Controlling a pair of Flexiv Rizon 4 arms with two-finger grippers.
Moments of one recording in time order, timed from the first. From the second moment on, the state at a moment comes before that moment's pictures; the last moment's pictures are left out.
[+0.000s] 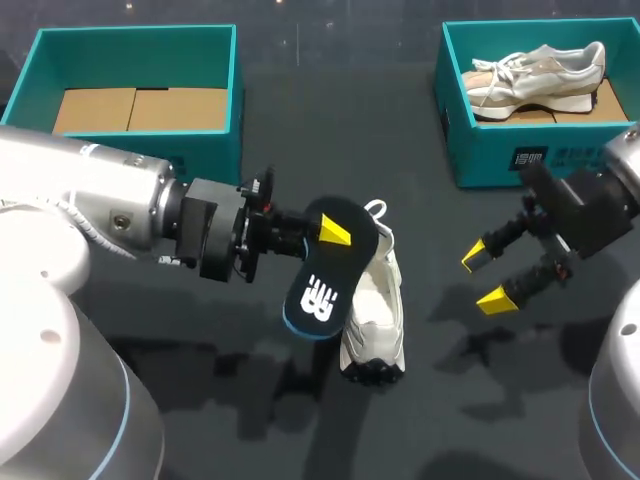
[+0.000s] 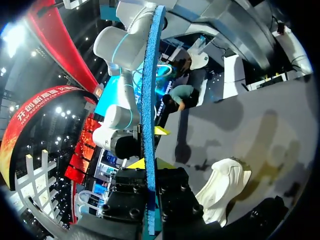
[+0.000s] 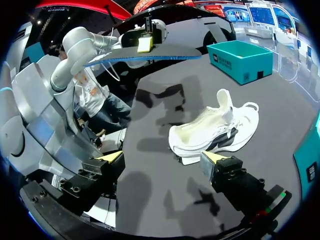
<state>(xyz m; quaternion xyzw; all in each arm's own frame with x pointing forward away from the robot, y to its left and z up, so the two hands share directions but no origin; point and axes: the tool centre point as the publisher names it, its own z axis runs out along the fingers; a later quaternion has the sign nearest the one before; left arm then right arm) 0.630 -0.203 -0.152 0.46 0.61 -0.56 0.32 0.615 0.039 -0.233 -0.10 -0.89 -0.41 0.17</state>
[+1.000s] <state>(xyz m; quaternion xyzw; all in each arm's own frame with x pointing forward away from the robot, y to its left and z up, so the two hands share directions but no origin) 0.600 -0.202 -0.182 0.41 0.66 -0.58 0.25 0.647 0.040 -0.272 -0.03 -0.94 -0.34 0.06</state>
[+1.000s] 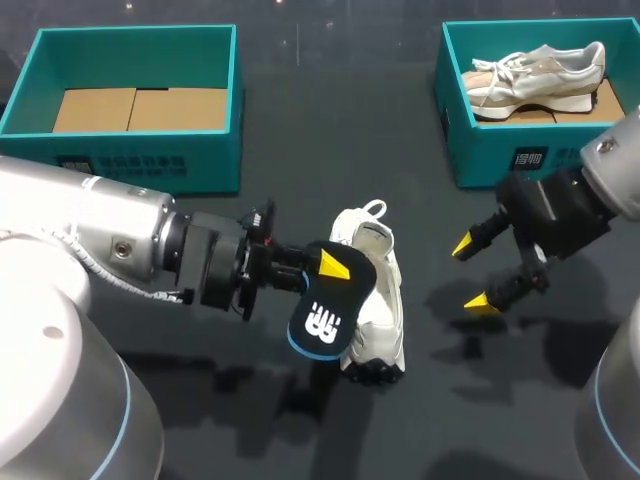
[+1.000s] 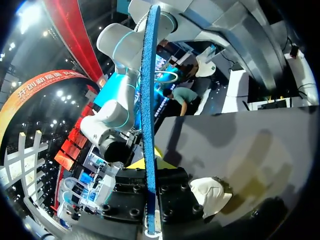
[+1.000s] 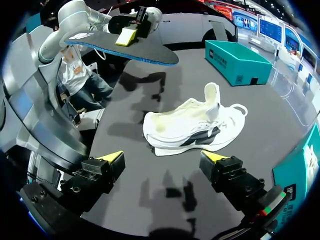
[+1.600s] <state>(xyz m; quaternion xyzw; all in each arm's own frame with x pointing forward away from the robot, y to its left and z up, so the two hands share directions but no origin) 0.598 -0.206 -0.217 0.37 0.70 -0.57 0.23 0.661 0.071 -0.314 0.04 -0.94 -0.33 0.02</state>
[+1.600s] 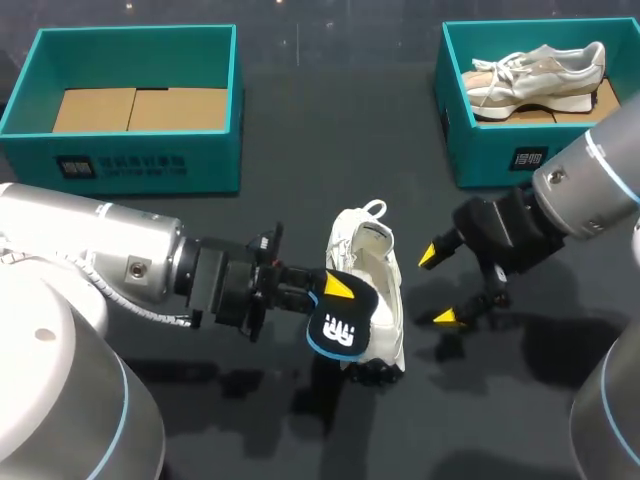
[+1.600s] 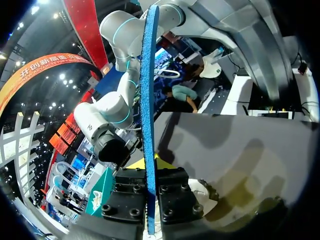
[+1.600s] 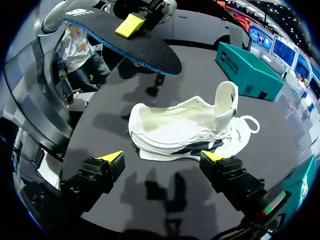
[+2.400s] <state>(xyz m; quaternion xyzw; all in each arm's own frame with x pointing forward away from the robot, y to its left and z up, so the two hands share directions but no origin) 0.602 -0.208 -0.243 0.32 0.73 -0.58 0.18 0.662 0.086 -0.335 0.02 -0.96 -0.27 0.01</state>
